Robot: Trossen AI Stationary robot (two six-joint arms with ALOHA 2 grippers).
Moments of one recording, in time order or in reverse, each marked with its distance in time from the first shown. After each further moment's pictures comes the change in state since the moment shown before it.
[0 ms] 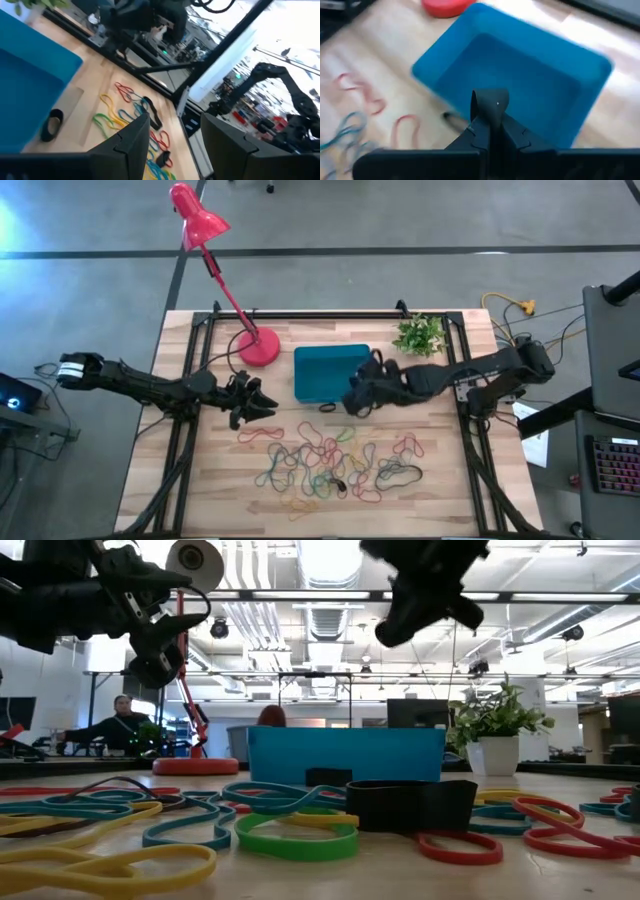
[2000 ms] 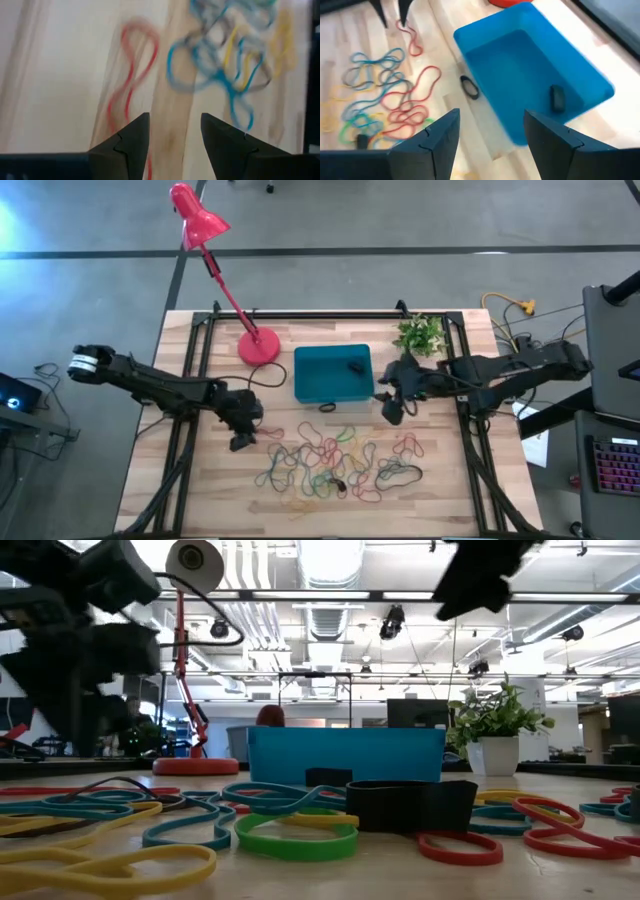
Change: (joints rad) left arm -0.092 0.185 0.297 -1.152 0.147 0.199; right arm 0.035 -0.387 -0.227 0.042 -0.235 -0.398
